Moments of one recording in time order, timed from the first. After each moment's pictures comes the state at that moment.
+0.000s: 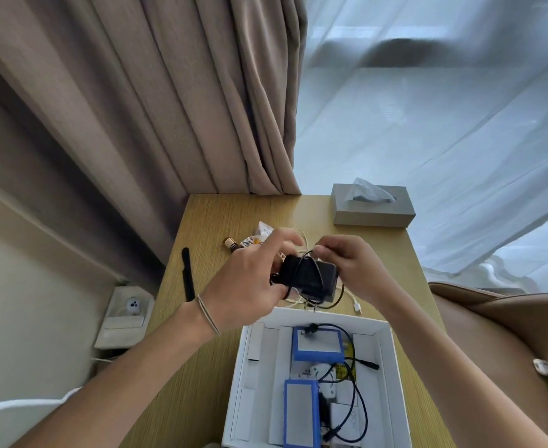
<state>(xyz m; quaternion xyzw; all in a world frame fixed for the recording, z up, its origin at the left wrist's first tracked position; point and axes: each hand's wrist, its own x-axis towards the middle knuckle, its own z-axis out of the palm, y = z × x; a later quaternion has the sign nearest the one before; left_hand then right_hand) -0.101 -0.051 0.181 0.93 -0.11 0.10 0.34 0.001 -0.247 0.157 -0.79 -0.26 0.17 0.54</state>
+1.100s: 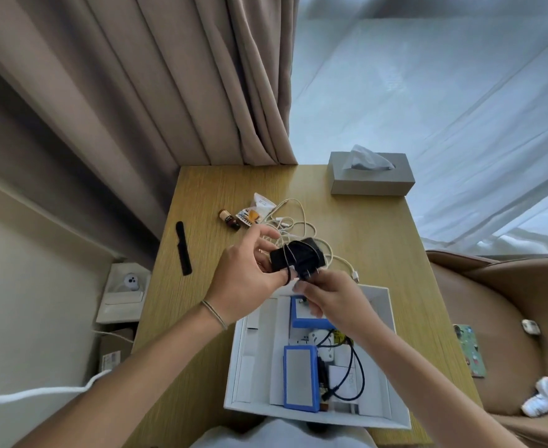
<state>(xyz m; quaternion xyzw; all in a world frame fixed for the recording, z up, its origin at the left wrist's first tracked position) -0.121 -0.065 0.130 0.88 0.06 0.09 0.46 -0.083 -0.251 0.101 -0.77 -0.12 0.29 0.55</state>
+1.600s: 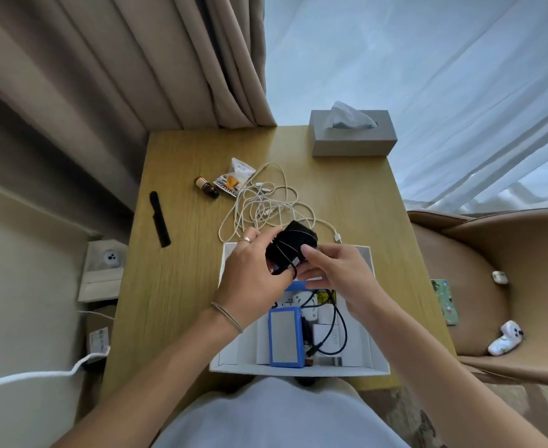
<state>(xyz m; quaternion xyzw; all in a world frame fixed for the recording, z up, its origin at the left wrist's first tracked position) -0.148 -0.114 0.088 0.91 0.06 0.08 0.40 -0.097 -0.279 0.097 -0.71 0.05 0.31 0.63</state>
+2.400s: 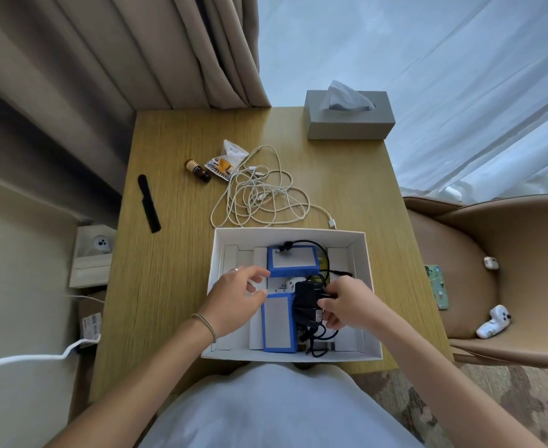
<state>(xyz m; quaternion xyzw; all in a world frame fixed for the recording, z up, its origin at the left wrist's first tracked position) -0.187 -0.094 0.015 0.88 0.10 -0.17 0.42 -0.120 -0.328 0.033 -0.86 0.01 0.42 0.27</state>
